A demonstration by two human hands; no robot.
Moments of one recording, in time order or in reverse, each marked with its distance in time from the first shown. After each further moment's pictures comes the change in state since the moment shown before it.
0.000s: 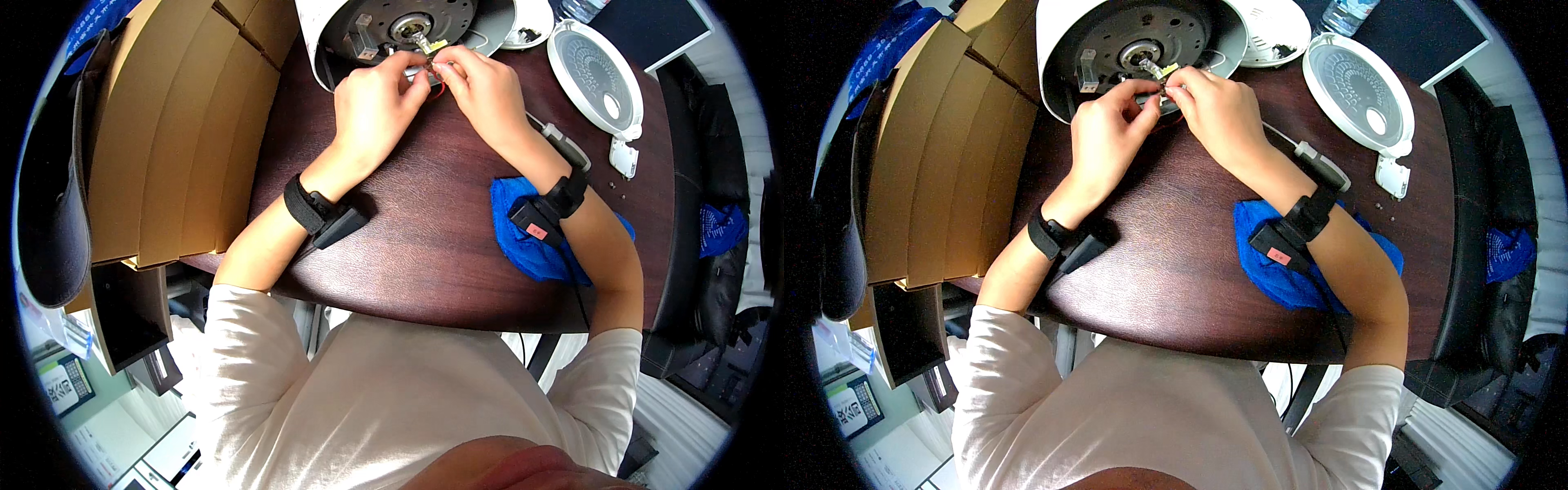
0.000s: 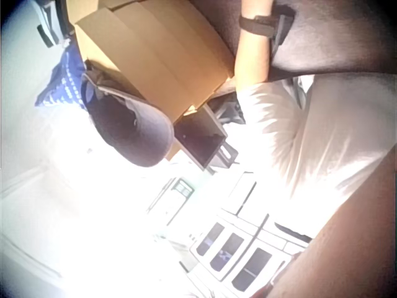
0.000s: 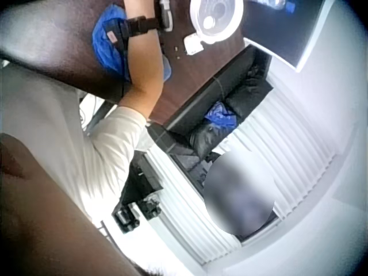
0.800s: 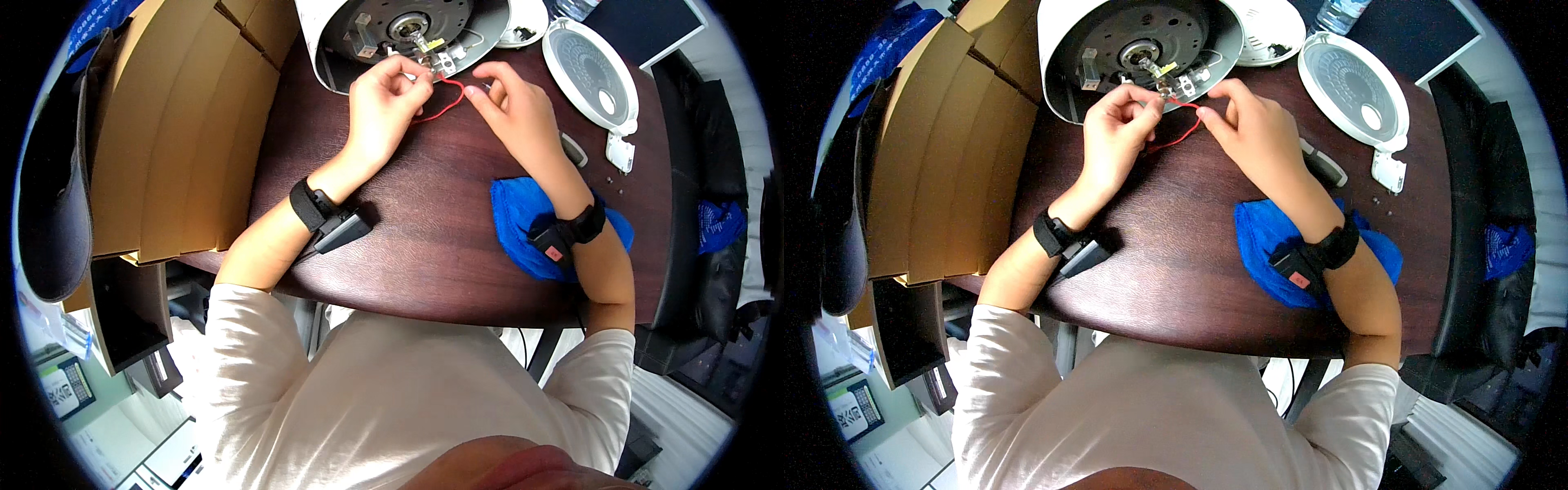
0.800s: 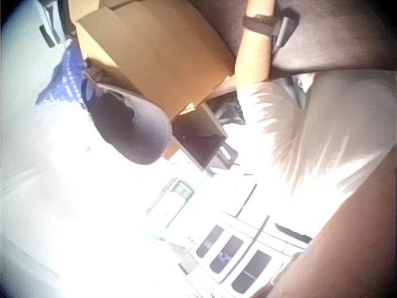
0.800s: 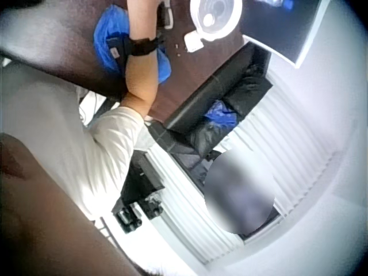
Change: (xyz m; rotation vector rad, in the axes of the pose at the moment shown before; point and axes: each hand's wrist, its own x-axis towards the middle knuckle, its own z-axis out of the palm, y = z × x) left_hand -0.010 -0.002 0.013 -0.756 -0.111 -0.305; right_hand -0.027 -0.008 -0.047 -0.021 -0.159 0.280
